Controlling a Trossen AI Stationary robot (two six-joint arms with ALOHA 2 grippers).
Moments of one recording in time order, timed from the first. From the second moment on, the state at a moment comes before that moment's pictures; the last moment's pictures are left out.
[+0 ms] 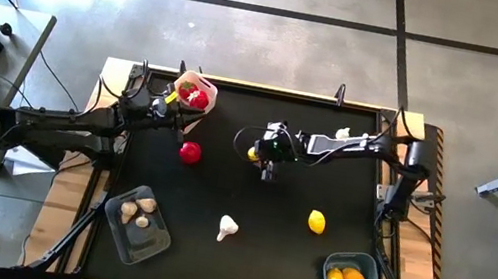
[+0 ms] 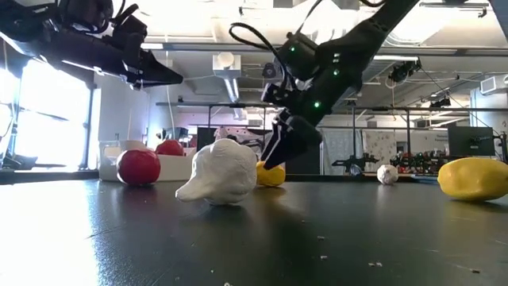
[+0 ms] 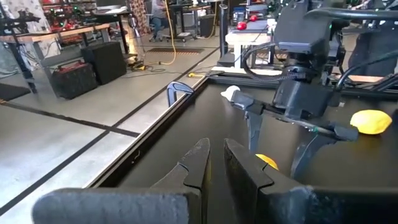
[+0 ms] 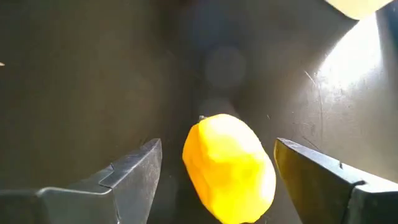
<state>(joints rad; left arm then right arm) 0.44 0.81 0.31 0.37 0.03 0.09 -0.22 1.84 1.04 -0.03 0.00 -0.37</state>
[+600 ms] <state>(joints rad) 0.44 0.81 0.31 0.36 0.03 0.08 -0.23 1.88 1.13 -0.20 -0.01 -0.26</state>
